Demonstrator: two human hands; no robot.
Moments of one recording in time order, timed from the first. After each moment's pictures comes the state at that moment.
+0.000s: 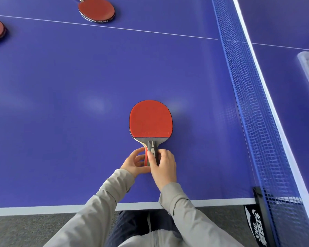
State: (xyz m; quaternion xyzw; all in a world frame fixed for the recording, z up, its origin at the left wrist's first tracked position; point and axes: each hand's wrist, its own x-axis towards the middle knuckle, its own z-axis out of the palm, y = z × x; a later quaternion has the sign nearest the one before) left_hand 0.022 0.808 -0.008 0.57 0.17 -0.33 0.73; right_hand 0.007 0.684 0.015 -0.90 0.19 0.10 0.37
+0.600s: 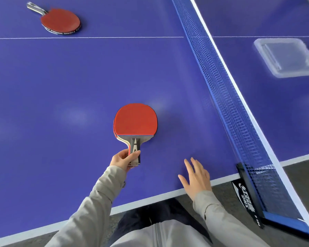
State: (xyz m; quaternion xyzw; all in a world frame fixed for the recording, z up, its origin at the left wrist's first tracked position) left_hand 0.038 0.807 0.014 0.59 0.21 -0.30 0.71; right_hand -0.081 0.564 0.008 -0.96 0.15 0.22 0.04
